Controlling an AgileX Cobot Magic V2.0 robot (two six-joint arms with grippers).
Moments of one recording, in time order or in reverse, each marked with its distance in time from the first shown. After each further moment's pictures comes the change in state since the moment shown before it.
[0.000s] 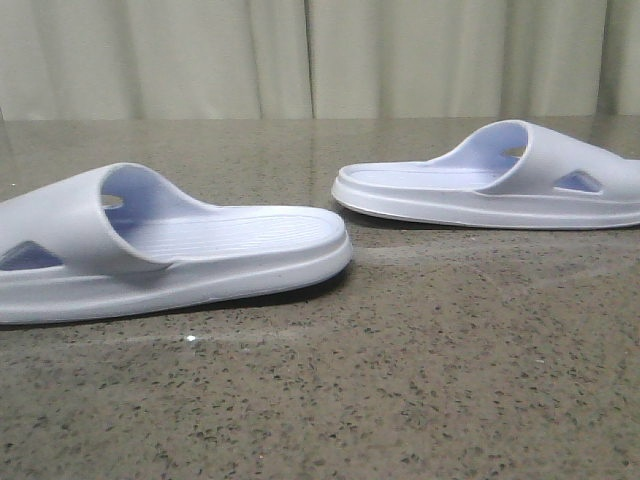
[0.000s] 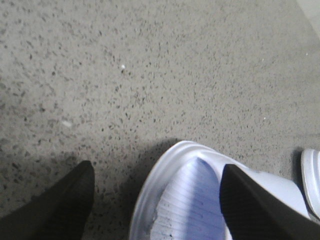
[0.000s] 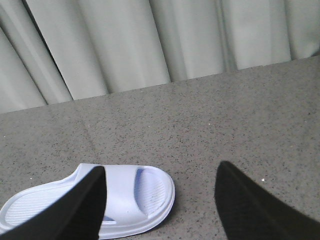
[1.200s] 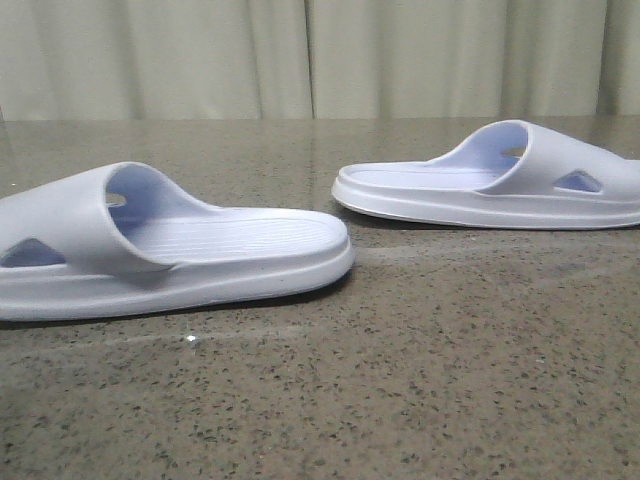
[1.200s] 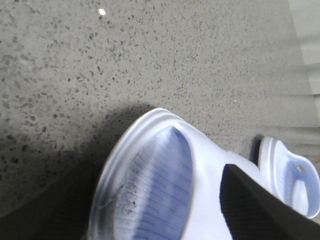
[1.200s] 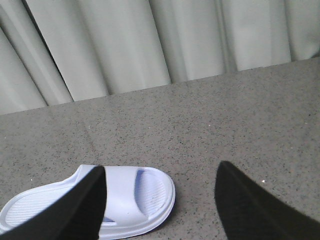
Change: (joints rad) left arm 0.000 0.009 0.000 -0.208 0.093 0.000; right arm 0.000 0.000 0.000 0.000 -0.004 0.000
